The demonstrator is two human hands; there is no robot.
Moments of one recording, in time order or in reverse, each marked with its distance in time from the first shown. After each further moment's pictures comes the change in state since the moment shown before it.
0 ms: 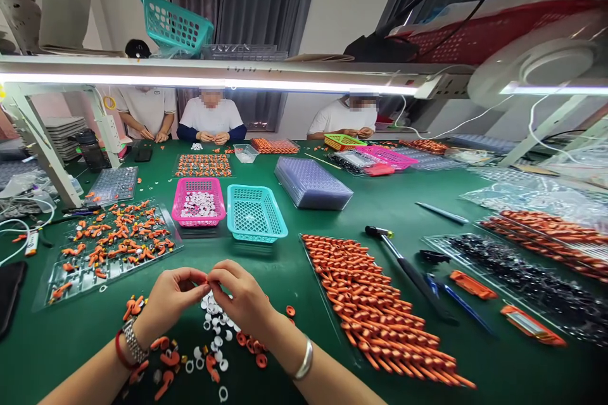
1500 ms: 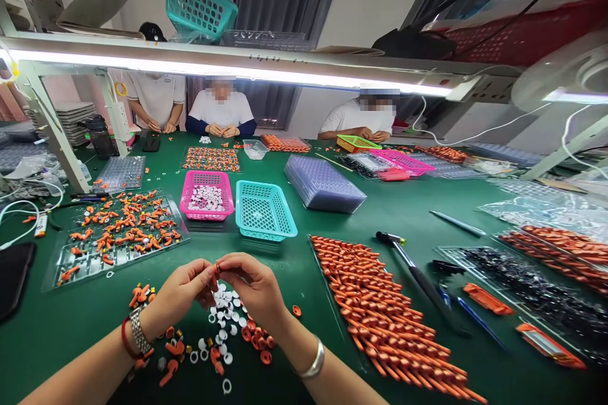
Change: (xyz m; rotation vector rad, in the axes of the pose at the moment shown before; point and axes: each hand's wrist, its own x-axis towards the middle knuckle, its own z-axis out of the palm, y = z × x) left_hand -0.002 -0.001 0.007 -0.302 -0.132 -0.086; right_hand 0.001 -0.005 -0.004 0.474 0.158 0.301
